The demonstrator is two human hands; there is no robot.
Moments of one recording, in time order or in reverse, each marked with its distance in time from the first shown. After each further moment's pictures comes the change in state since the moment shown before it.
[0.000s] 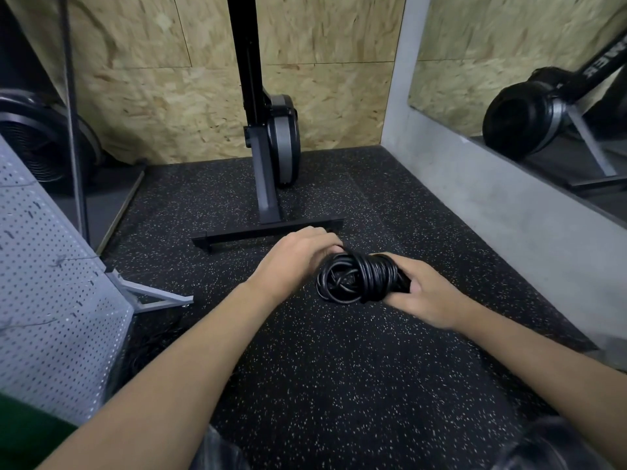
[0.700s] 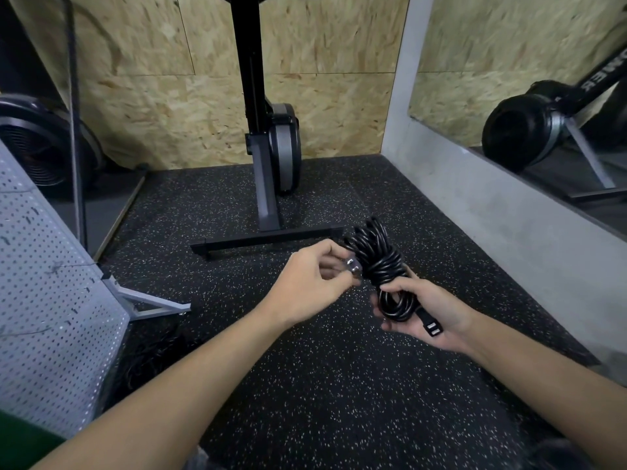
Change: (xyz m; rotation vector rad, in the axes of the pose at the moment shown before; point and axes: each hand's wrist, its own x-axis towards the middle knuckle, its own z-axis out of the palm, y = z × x) left_hand -0.007 0.048 -0.005 -0.688 -0.041 -0.482; right_hand 0.005 -0.006 0.008 0.966 0.117 0.589
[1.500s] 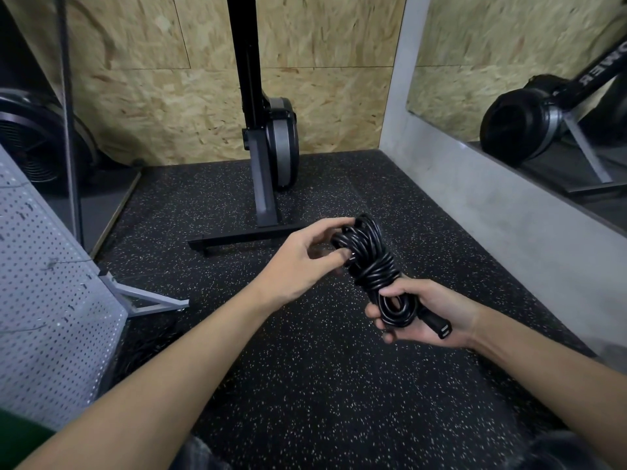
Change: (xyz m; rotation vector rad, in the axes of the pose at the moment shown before) left_hand 0.009 0.007 -0.020 -0.065 -0.058 0.127; right_hand -0.010 -0.005 -0.003 -0.052 -0.314 0.150
